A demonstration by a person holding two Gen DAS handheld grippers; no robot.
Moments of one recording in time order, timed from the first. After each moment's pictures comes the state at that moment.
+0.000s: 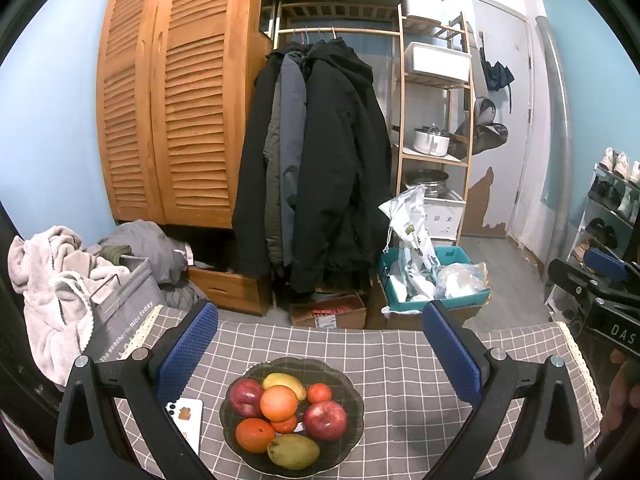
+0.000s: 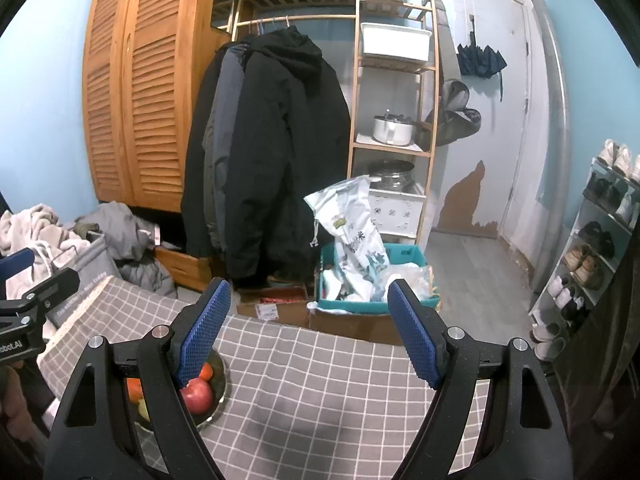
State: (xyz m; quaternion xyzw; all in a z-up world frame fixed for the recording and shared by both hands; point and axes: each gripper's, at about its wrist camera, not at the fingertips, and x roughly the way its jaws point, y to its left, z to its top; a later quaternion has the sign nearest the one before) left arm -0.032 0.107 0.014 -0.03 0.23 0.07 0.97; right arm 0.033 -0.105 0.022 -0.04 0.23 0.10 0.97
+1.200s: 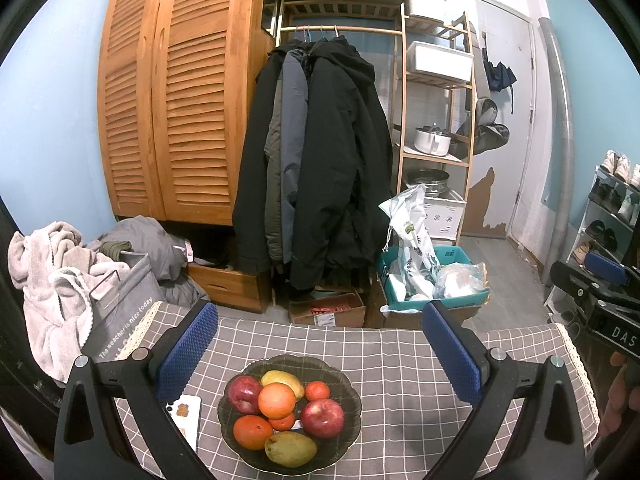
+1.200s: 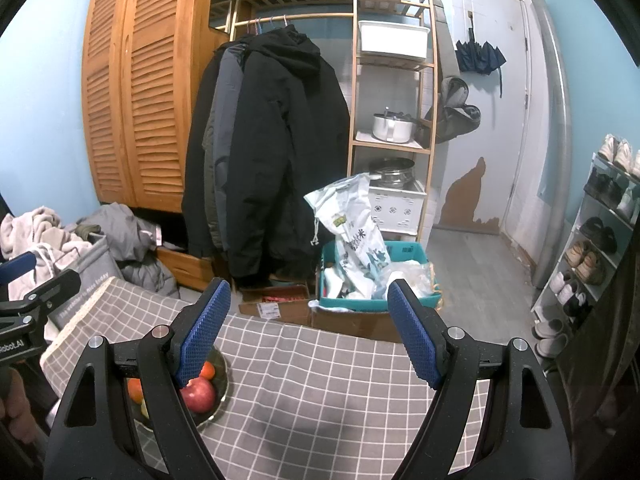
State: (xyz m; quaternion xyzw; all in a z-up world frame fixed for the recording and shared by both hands) left arm -0.031 0.107 0.011 -0.03 0.23 0.07 0.97; right arm 0.032 -0.104 0.021 -0.04 0.23 0.10 0.97
